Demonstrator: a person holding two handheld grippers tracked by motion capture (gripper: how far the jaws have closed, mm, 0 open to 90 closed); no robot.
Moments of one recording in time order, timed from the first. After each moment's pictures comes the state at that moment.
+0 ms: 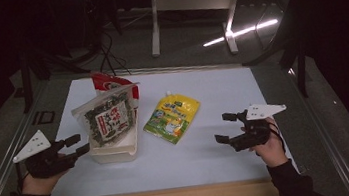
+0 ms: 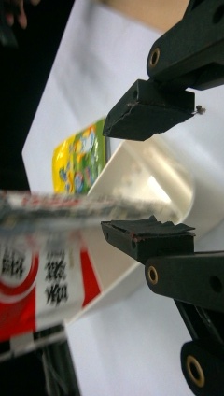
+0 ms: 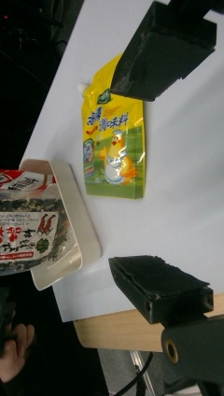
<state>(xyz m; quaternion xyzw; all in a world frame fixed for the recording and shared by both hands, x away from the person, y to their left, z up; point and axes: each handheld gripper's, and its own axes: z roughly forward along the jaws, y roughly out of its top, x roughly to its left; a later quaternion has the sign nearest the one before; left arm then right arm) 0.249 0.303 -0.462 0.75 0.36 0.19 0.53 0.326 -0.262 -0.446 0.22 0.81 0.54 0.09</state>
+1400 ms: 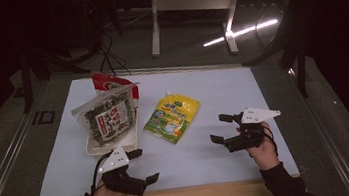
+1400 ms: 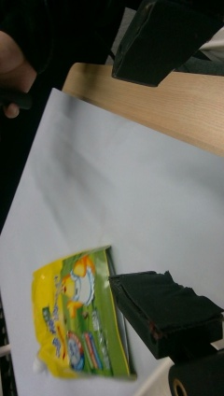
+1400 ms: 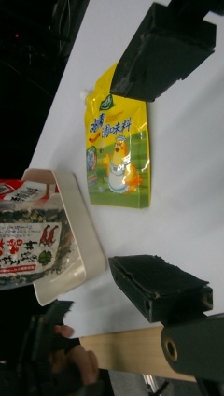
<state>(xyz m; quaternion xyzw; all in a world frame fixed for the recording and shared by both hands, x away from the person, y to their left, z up) 0.239 0.139 -0.501 0.80 0.27 0.10 0.53 0.328 -0.254 -0.466 0.22 0.79 0.56 0.12</state>
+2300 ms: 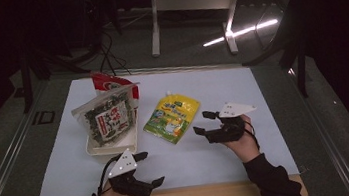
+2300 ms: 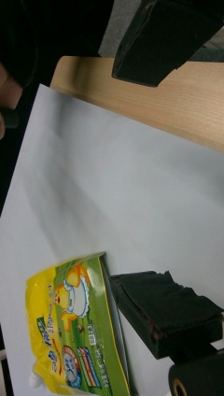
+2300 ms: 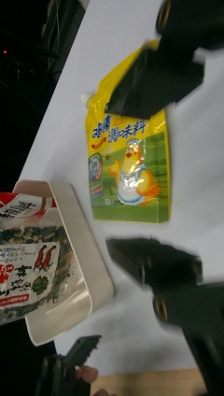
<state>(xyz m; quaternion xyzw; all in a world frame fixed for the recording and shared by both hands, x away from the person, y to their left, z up) 0.238 0.130 -0.514 0.80 0.26 0.11 0.53 0.349 -0.205 -0.468 0.24 0.80 0.52 0.14</state>
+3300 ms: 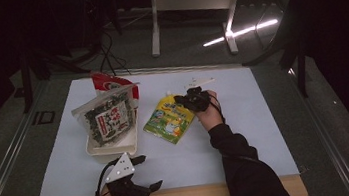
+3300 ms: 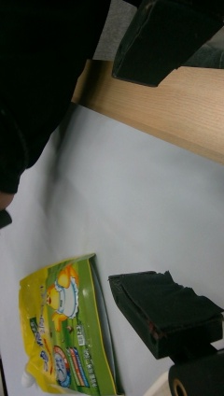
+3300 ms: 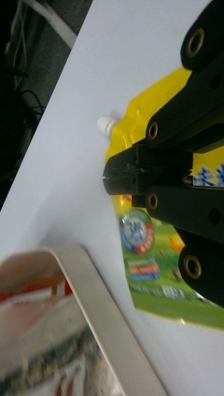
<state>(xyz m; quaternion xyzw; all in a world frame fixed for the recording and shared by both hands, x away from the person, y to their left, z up) 0.228 0.135 -0.518 0.80 0.26 0.11 0.53 0.467 -0.131 -0.489 0.30 0.82 0.46 0.15</state>
